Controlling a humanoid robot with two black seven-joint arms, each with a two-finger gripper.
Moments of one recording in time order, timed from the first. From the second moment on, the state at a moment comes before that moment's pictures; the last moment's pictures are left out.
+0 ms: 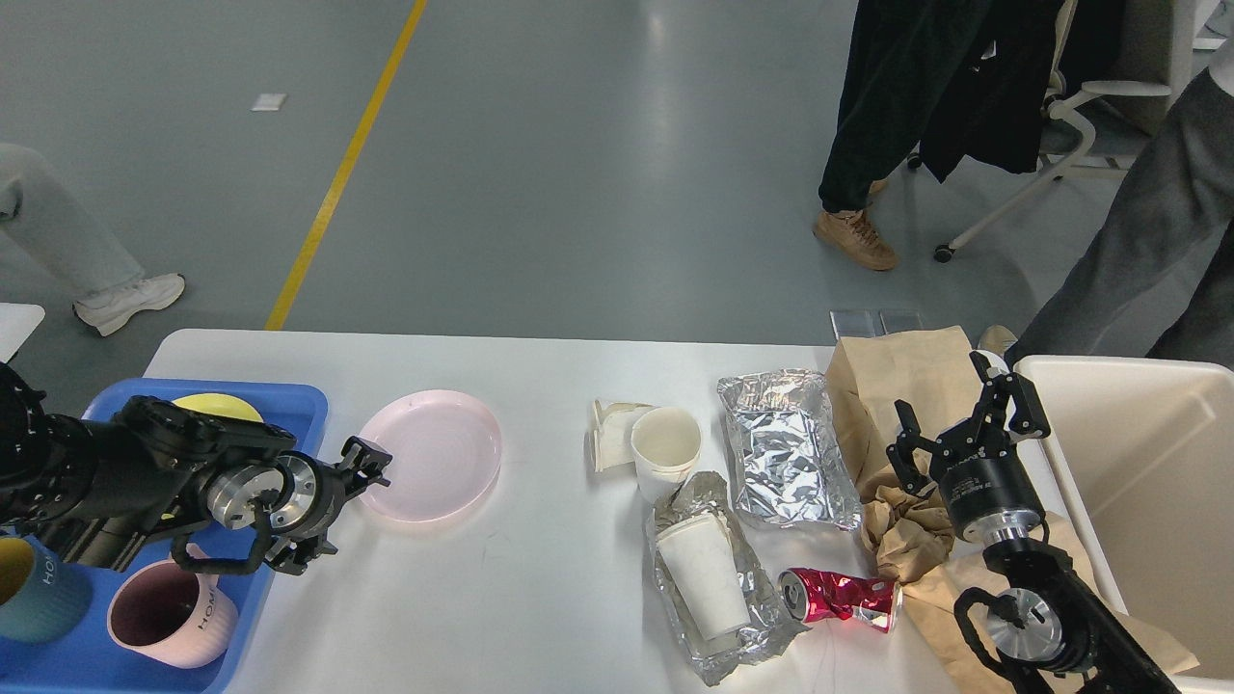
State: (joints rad) left arm -1.27 0.33 0.99 -0.96 -0.58 -0.07 0.16; right arm 0.13 -0.12 1.38 0.97 -0.64 0.25 0.35
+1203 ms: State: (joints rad) left arm -1.15 0.30 0.87 -0.84 -0.52 -0.02 0.09; right arm 0.13 -0.12 1.38 0.97 -0.64 0.25 0.35
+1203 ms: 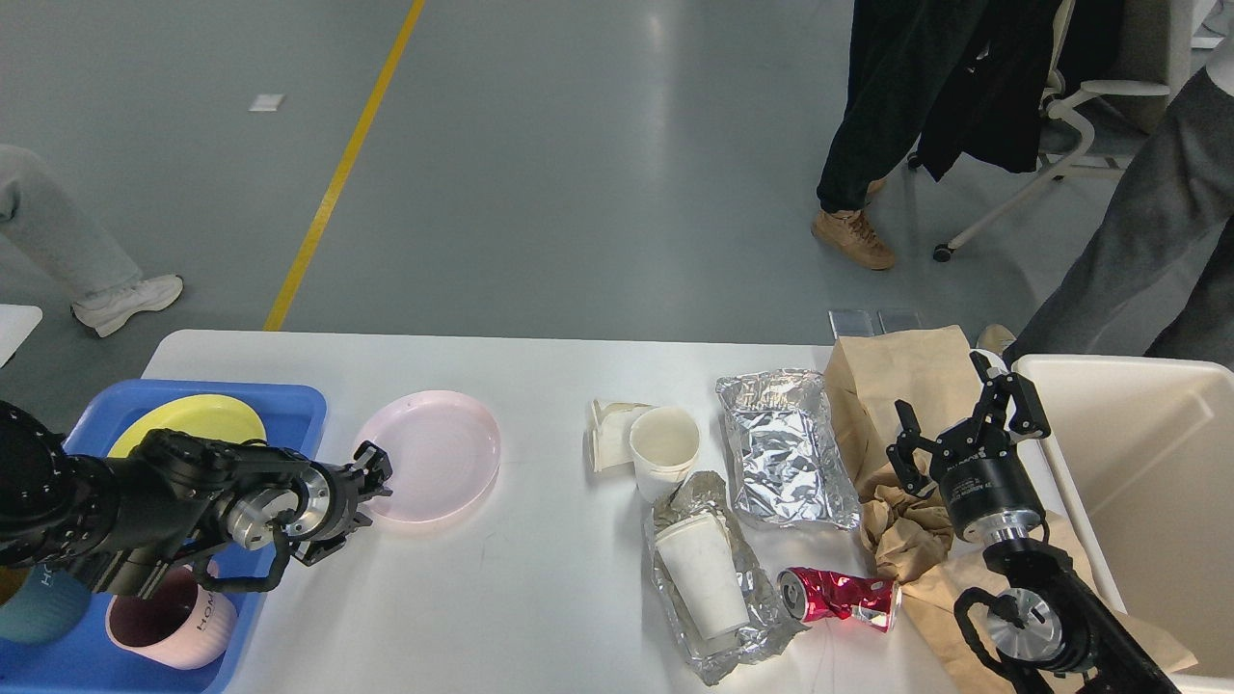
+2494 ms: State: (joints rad) left arm -1.56 0.44 1.08 -1.19 -0.57 -0.20 0.15; right arm 0.13 -0.12 1.38 0.97 -0.64 0.25 0.35
